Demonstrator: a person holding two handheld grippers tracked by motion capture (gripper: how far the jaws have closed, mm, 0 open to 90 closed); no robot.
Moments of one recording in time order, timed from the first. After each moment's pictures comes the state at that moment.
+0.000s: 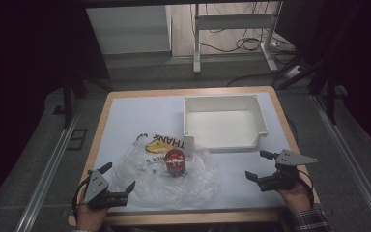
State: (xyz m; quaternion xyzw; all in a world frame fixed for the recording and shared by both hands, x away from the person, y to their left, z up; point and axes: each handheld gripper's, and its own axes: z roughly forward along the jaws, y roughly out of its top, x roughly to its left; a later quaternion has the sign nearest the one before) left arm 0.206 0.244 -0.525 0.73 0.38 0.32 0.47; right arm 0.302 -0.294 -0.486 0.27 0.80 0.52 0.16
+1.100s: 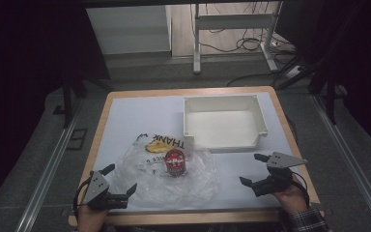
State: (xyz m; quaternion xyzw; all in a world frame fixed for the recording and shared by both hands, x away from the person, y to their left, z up) left arm 0.204 0.243 -0.526 0.74 0.37 0.29 0.49; right arm 0.295 -0.276 -0.484 0.25 0.82 0.49 0.15
